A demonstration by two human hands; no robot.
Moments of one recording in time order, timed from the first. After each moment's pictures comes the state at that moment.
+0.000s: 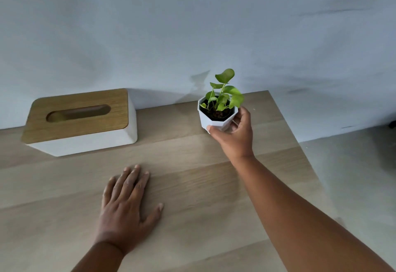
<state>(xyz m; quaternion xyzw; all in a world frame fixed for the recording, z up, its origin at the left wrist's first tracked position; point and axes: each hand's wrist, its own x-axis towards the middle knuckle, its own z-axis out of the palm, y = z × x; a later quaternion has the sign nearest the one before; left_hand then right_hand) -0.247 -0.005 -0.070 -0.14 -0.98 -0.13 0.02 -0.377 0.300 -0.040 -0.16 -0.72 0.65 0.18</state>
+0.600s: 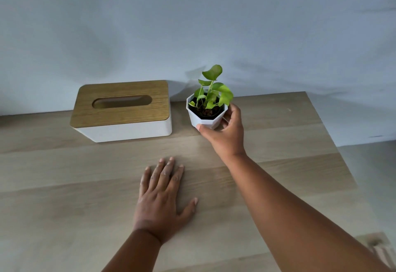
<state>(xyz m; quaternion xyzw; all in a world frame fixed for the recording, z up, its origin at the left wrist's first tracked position) -0.245 -0.007 -0.076 -0.12 -0.98 -0.13 0.02 -0.392 0.187 -0.051 -0.10 -0.73 0.67 0.13</state>
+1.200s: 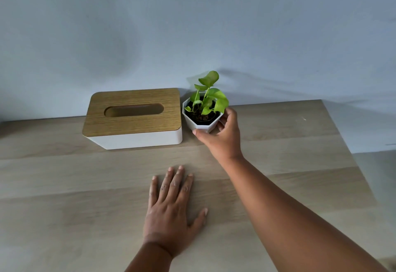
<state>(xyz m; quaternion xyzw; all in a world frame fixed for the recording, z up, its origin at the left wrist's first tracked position) -0.246 -0.005 -0.073 -0.11 -0.99 -0.12 0.02 -0.418 0.156 -0.060 -0.09 -0.74 0.65 0.10</state>
